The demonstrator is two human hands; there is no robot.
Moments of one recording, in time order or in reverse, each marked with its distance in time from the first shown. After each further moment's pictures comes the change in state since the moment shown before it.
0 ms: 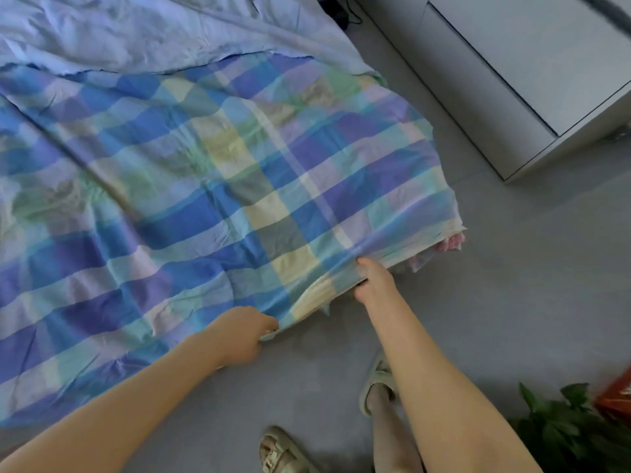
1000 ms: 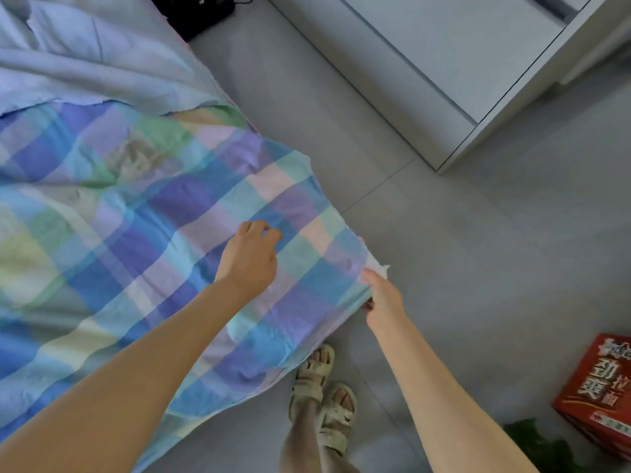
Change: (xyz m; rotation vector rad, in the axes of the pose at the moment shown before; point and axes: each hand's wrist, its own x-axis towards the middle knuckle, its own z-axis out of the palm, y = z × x) left_hand 0.348 0.151 -0.201 -0.060 0.478 -0.043; right_hand 0.179 -0.238 -0.114 -0.021 0.220 0.024
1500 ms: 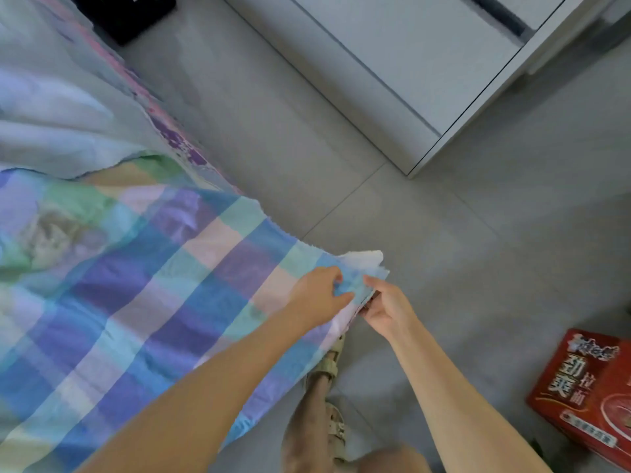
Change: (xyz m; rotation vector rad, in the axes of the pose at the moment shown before) left_hand 0.104 0.140 0.029 -0.457 -0.443 0.004; right_hand 0.047 -0.113 -0.018 0.169 -0.292 0.092
